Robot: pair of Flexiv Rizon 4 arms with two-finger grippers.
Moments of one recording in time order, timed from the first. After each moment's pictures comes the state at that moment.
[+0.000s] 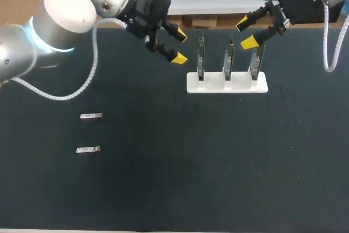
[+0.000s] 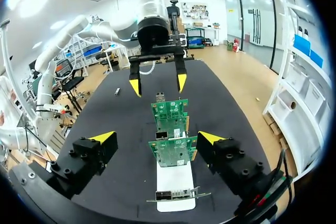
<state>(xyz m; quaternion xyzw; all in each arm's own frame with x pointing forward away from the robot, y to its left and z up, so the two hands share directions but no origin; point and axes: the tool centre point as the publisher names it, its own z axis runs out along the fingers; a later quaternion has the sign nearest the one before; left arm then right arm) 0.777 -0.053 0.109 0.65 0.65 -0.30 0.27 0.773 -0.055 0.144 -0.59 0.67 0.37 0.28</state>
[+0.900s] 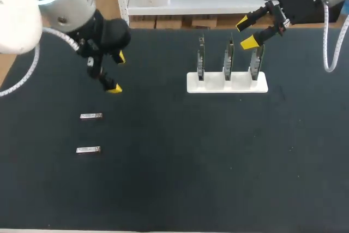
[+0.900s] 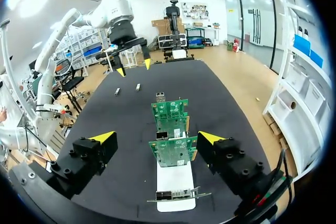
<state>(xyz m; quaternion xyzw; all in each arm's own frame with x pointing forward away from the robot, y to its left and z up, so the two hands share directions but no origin) 0.690 0.111 0.095 0.70 0.70 -0.05 0.13 0.773 -0.054 0.144 -0.59 0.67 0.37 0.28</state>
